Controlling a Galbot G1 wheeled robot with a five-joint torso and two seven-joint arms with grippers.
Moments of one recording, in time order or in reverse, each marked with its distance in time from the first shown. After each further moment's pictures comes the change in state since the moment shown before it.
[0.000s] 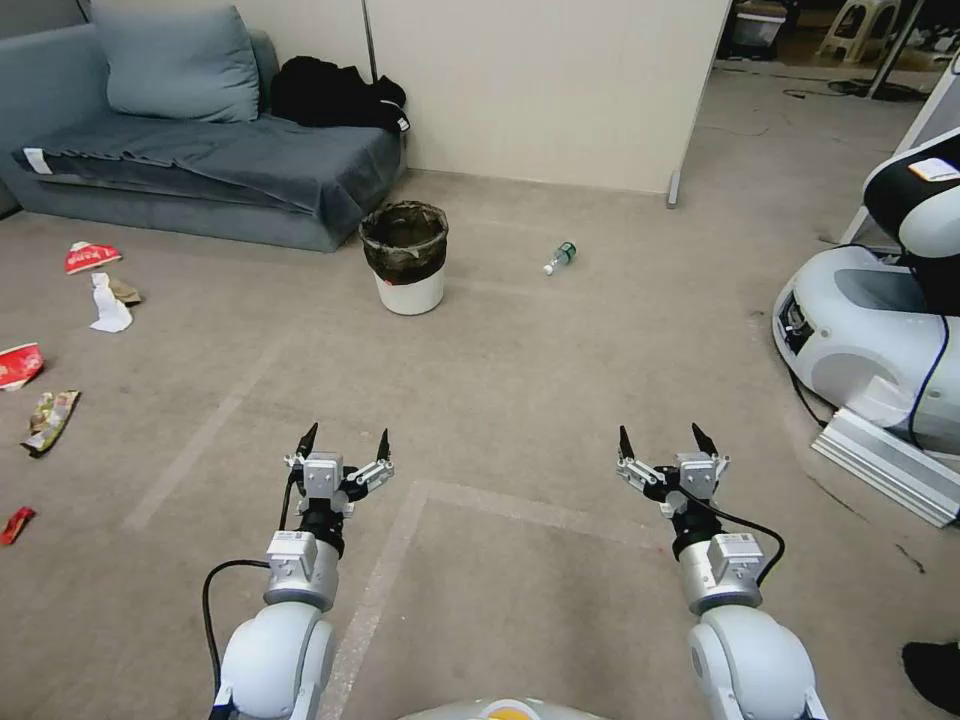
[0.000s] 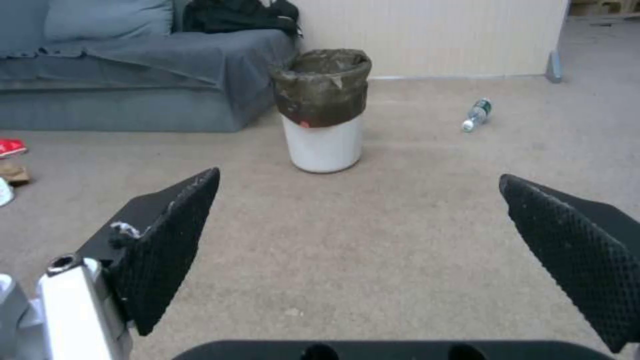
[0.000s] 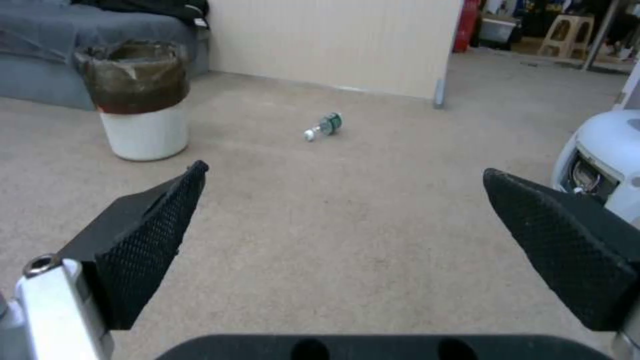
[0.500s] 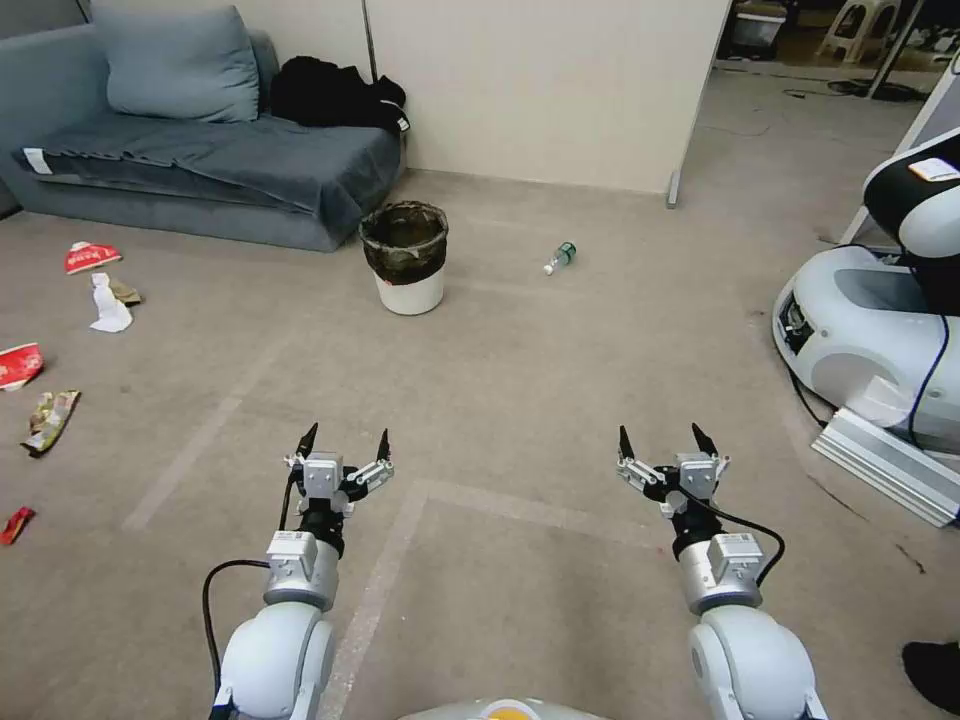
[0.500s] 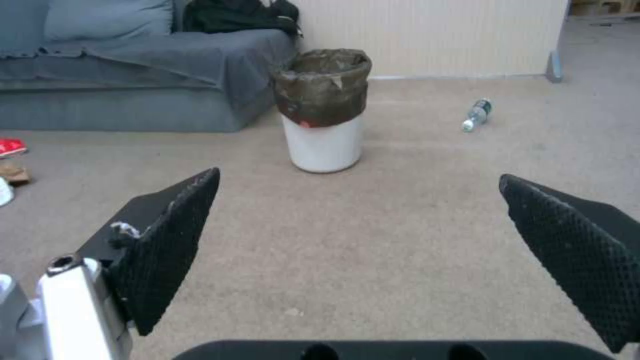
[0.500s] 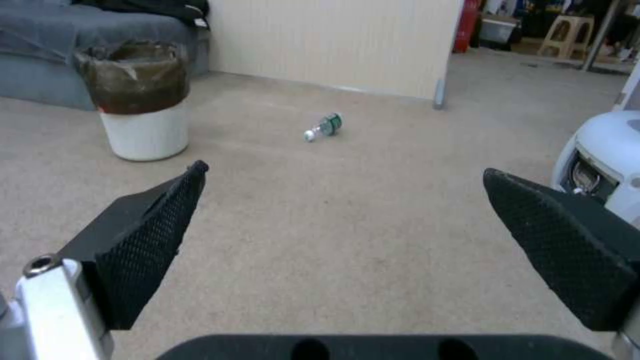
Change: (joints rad) left arm 0.003 0.000 0.000 -0.007 0.000 0.002 -0.002; right arm -0.004 0.001 -0.001 0.006 -0.003 -0.001 0.000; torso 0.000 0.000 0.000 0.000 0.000
